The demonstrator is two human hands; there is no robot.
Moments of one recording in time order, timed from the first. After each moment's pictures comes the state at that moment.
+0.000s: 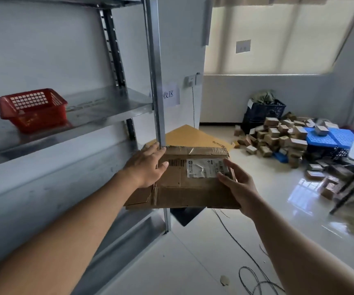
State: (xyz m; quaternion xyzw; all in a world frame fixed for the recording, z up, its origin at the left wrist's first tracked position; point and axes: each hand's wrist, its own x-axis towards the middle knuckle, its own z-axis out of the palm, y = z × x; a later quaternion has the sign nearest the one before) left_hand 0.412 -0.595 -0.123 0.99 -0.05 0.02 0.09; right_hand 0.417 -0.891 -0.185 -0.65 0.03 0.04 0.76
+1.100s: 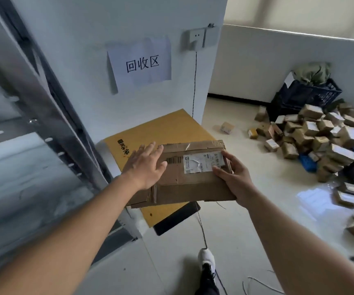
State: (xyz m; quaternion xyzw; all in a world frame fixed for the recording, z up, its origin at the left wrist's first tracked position) left_hand 0.895 -0.694 -0.283 0.98 0.07 -0.08 0.14; right_hand 0.962 -0.984 -0.309 -0.73 0.02 0.16 0.67
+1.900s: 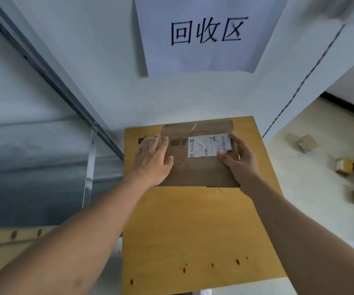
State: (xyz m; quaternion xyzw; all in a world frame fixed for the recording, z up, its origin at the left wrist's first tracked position) left_hand 1.127 -0.556 -0.460 0.93 0.32 -0.11 0.16; right_hand 1.301 -0.763 -0.438 -0.73 -0.09 0.33 0.59
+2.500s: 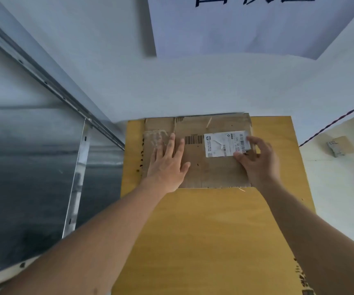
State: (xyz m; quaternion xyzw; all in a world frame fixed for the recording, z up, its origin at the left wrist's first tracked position) left_hand 1.167 -0.543 -0.544 0.91 0.35 -0.18 0.16; right_hand 1.369 -0.714 -0.532 -0.89 -0.19 0.20 0.36
